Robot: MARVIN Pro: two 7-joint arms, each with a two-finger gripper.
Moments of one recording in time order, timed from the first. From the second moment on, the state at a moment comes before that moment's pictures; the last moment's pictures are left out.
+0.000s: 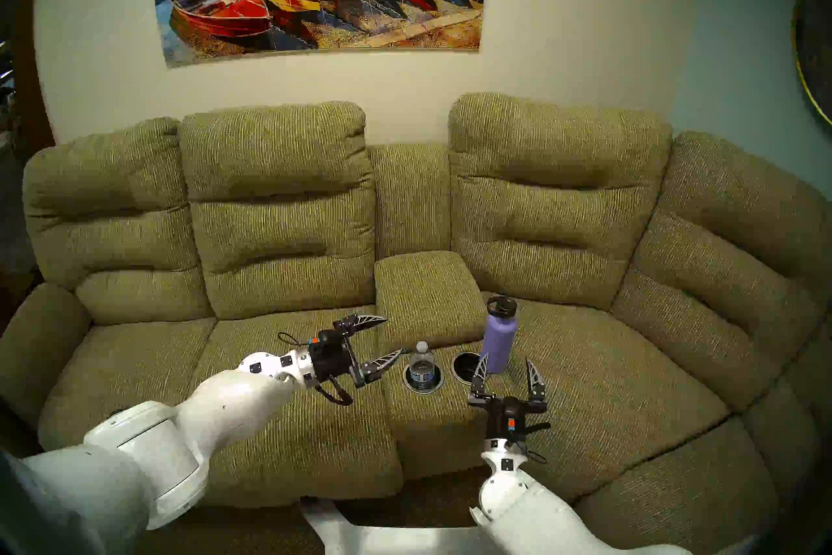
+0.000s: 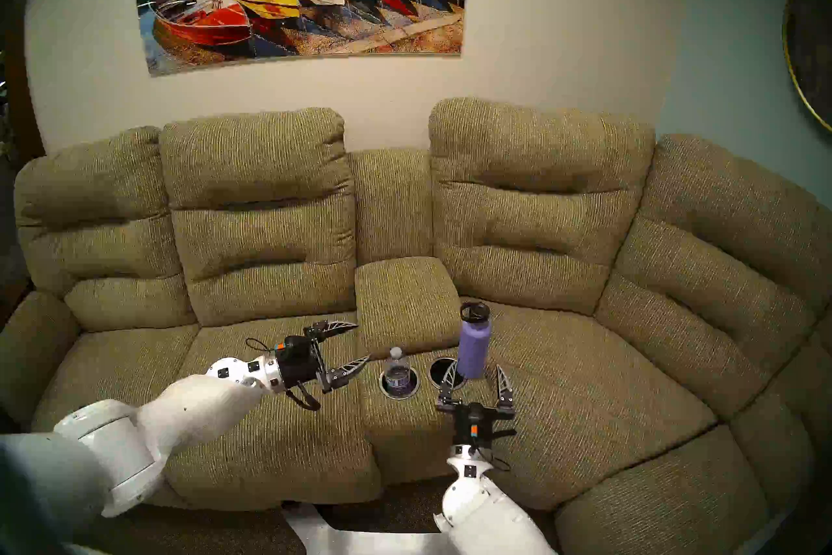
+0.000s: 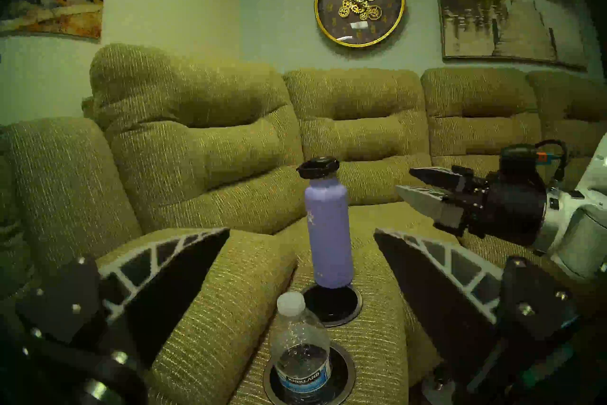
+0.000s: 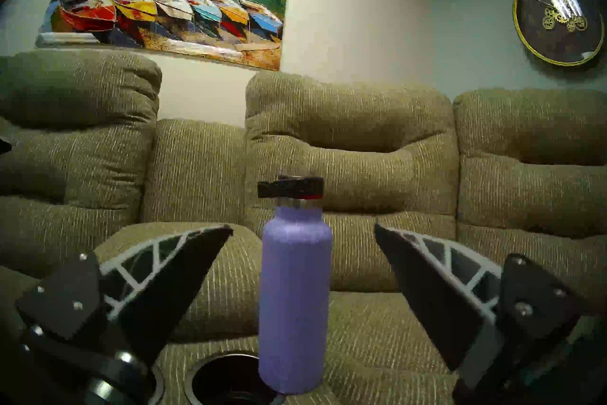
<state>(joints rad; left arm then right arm) 1.03 -1.16 -0.67 -0.57 -0.92 -0.79 -1.05 -1.51 -1.50 1.10 -0.84 -0.21 -0.82 -0.79</state>
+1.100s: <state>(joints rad) 1.12 -1.02 -0.66 -0.81 -0.96 -0.74 -1.09 -1.16 -1.64 1.28 -0.56 -0.12 -0.51 -0.65</state>
